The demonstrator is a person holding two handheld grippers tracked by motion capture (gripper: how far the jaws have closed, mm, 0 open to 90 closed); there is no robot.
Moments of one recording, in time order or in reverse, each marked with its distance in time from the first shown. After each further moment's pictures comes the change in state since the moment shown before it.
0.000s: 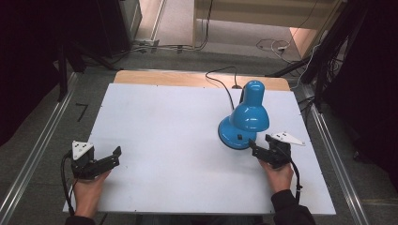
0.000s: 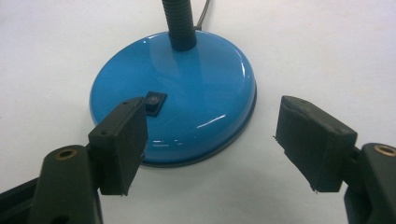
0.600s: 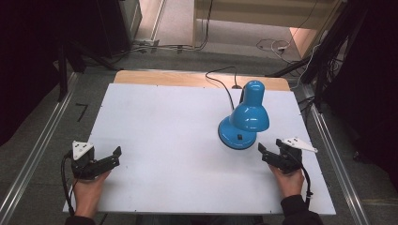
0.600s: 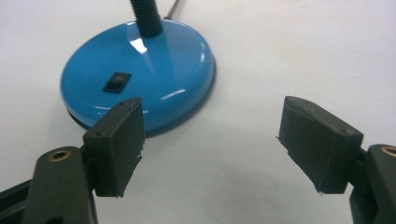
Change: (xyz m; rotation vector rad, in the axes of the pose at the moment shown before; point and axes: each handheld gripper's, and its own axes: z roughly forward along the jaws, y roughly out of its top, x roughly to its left) left arm 0.000 0.000 0.000 0.002 0.004 0.003; right arm -0.024 -0.013 -0.021 -0.002 -0.045 0.002
